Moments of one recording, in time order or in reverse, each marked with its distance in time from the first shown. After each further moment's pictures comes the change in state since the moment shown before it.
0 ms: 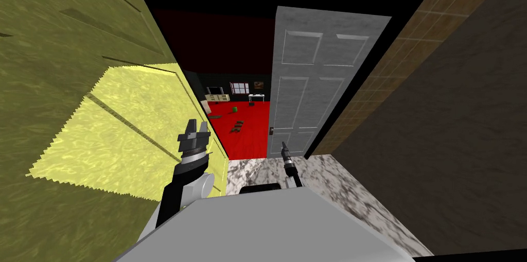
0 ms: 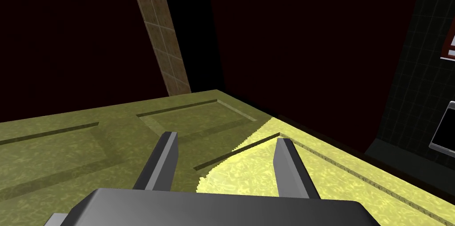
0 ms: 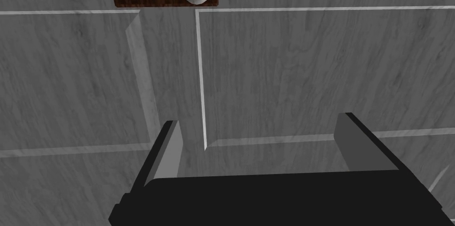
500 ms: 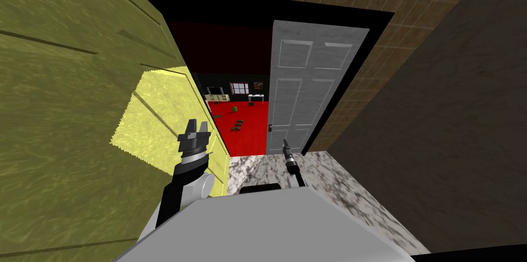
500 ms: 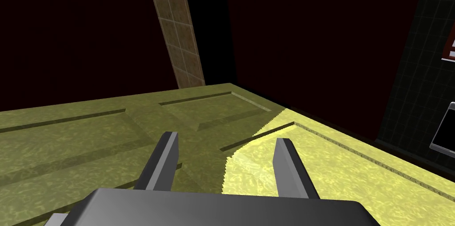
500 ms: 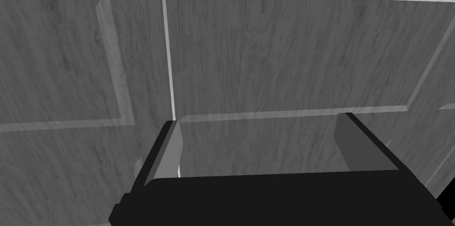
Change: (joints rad) arm 0.030 -0.024 -0.007 -0.113 0.012 0.015 0.010
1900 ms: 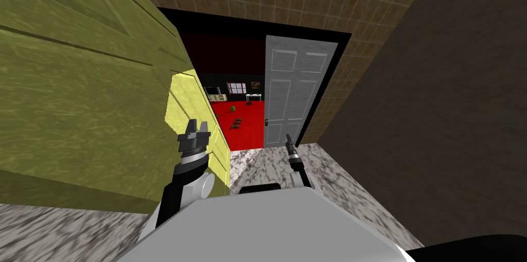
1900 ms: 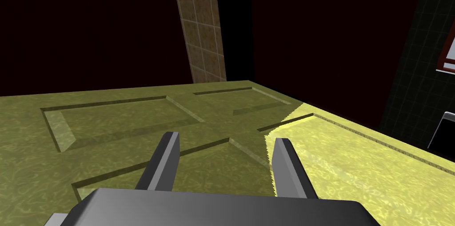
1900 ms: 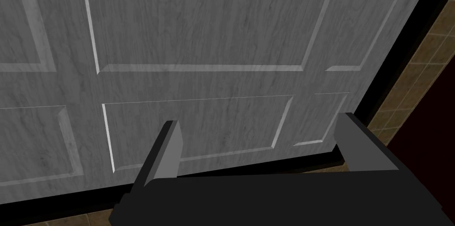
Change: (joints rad) arm 0.096 -0.018 -0.010 -0.308 0.037 0.038 0.036
